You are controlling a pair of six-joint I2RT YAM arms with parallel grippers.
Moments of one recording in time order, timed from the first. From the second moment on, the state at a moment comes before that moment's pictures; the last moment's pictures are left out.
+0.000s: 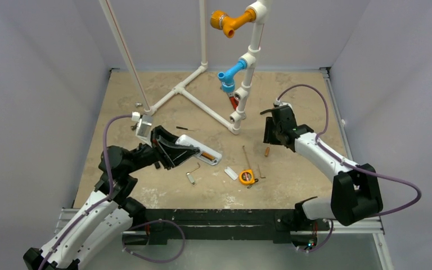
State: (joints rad) left arm -0.55 0.58 0.58 0.36 0.65 -0.69; right arm 0.34 1.35 0.86 -0.43 0.20 0.44
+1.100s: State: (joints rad) left arm -0.55 0.54 0.56 0.29 0.62 -0.67; right arm 0.34 1.69 1.00 -0.44 0.17 0.43
